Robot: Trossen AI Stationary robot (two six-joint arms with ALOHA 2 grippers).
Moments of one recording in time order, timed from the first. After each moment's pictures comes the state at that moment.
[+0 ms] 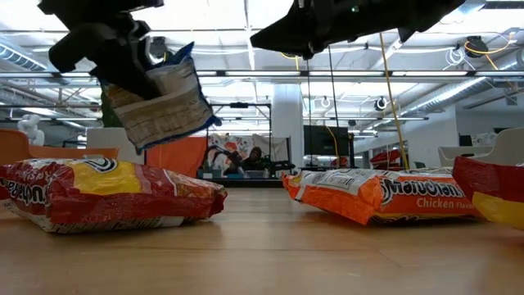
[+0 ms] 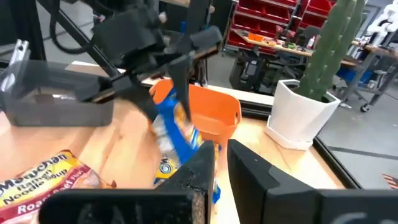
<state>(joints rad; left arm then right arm) -0.46 1.40 0.92 -0.70 -0.76 -0.27 0.09 1.51 0.80 0.54 0.18 -0.17</state>
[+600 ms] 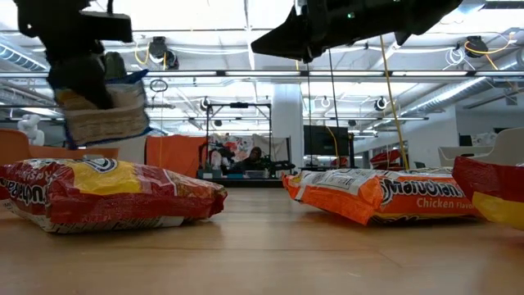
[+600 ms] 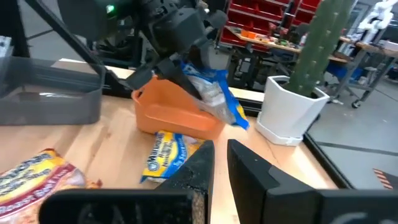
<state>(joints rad) -0.42 1.35 0.92 -1.34 -0.77 -0.98 0.06 1.51 0.80 0.54 0.18 -0.18</state>
